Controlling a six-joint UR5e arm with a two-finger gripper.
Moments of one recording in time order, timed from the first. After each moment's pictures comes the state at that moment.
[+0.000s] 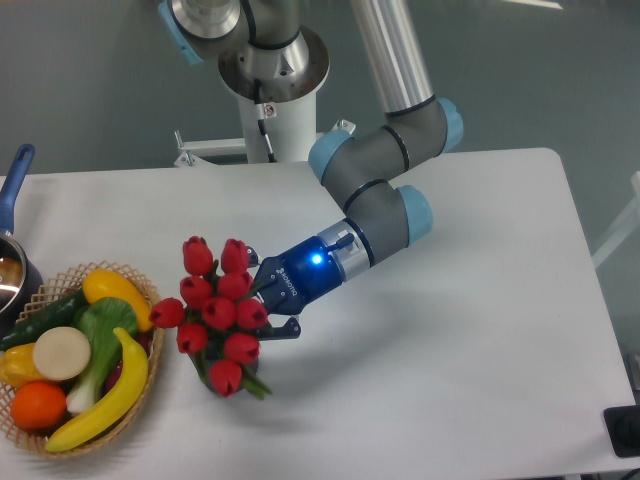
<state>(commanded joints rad) 2.56 -2.05 -1.89 -0.79 0.02 1.43</state>
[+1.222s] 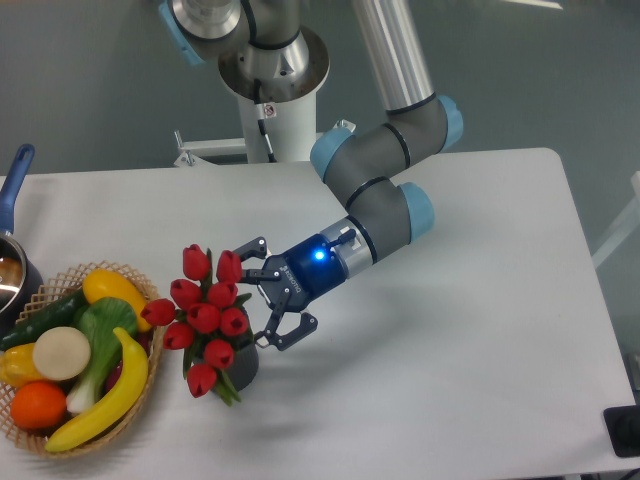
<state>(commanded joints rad) 2.57 -2.03 -1.91 -0.78 0.06 1.48</state>
